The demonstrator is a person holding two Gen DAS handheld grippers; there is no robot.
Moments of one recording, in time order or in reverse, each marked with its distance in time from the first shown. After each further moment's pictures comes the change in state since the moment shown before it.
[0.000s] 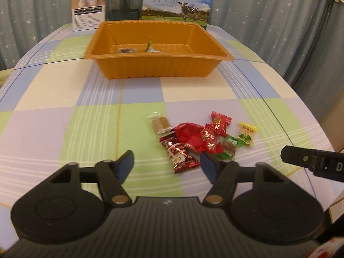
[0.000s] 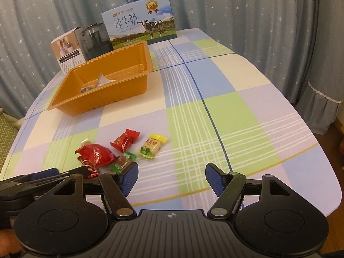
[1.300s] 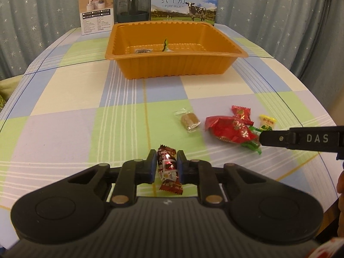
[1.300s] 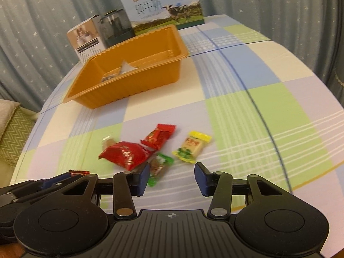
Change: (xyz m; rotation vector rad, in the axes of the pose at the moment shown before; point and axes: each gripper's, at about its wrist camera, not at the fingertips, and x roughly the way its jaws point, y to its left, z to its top) left arm -0.012 0.033 -0.009 0.046 -0.013 0.040; right arm 0.052 0.031 0.005 -0.021 0.064 0.141
